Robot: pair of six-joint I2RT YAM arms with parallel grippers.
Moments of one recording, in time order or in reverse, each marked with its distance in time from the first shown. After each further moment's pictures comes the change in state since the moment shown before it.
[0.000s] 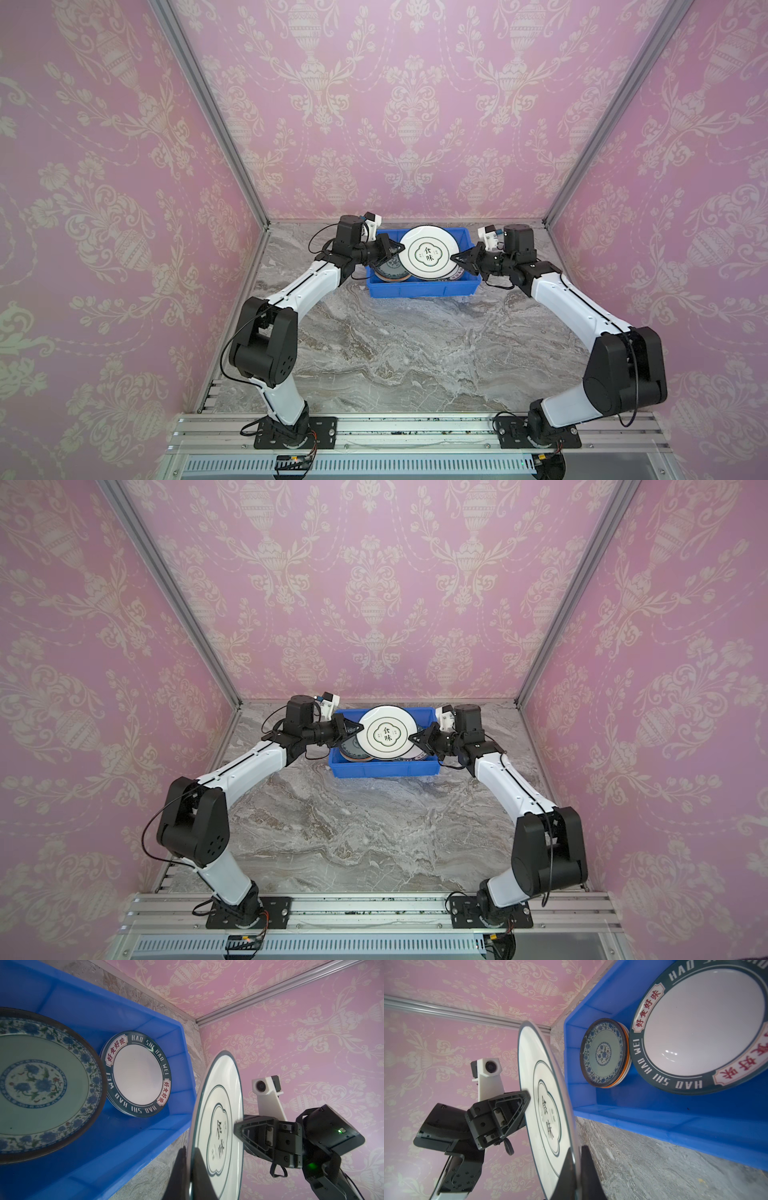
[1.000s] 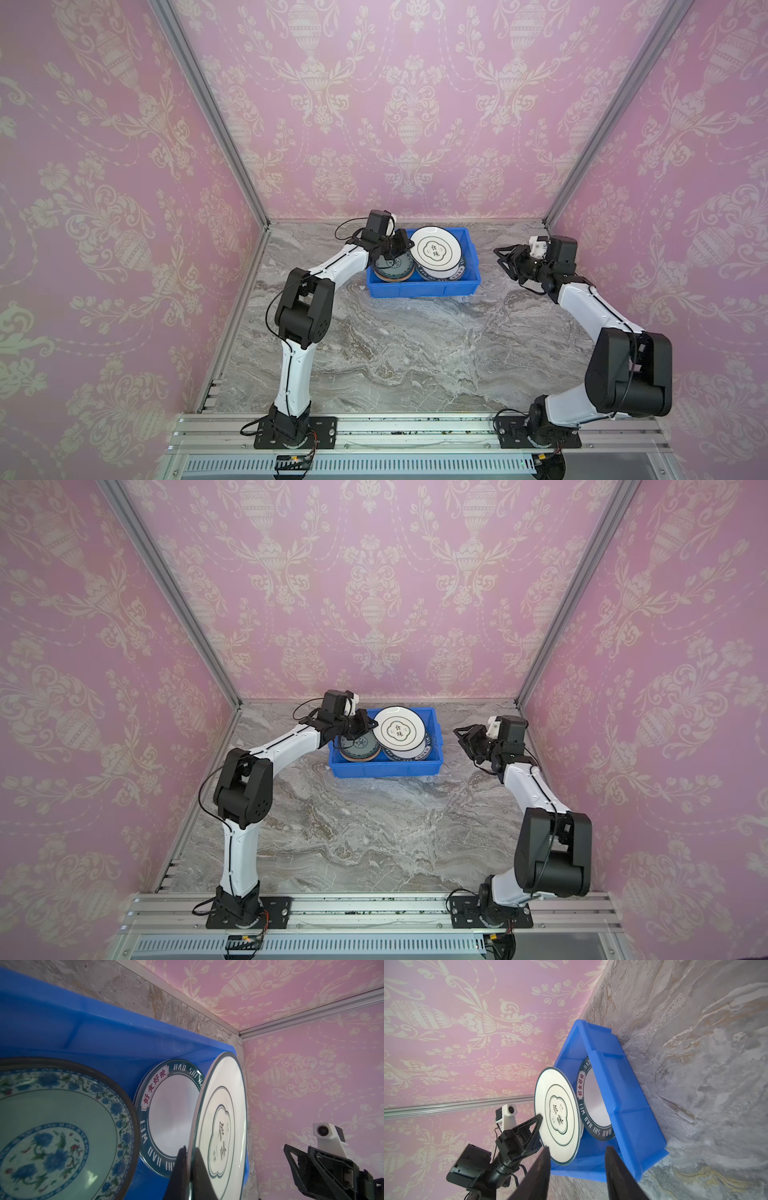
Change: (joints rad) left arm -0.068 0.394 0.382 -0.153 -0.223 0.047; right arm -0.328 -0.018 -0.152 0.145 0.050 0.083
